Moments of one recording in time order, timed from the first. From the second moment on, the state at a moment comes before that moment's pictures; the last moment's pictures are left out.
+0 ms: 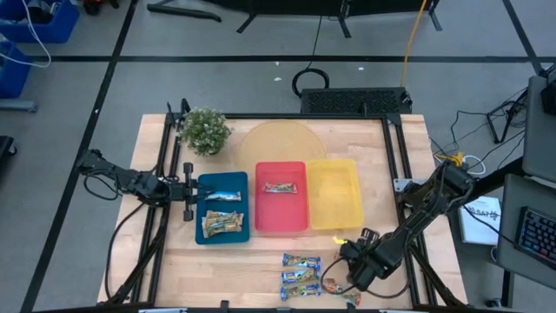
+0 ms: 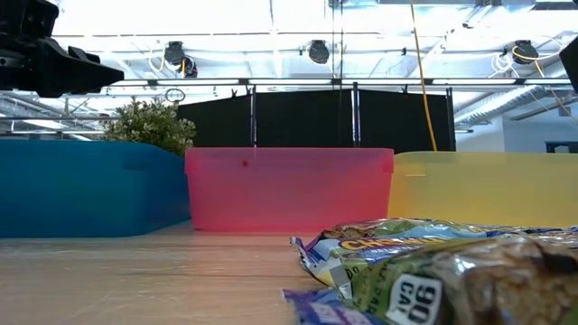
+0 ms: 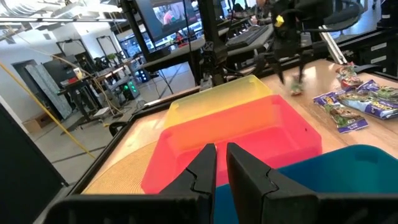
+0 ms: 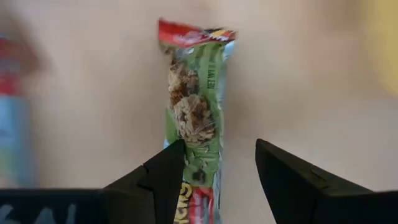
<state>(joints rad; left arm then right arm) -0.42 0.07 0.04 -0.03 -0.45 0.31 0.83 1.71 1.00 -0.82 0.11 1.24</state>
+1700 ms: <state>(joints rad) -0.42 0.07 0.04 -0.03 -0.45 0.31 0.81 1.57 0.63 -0.56 0.10 1.18</state>
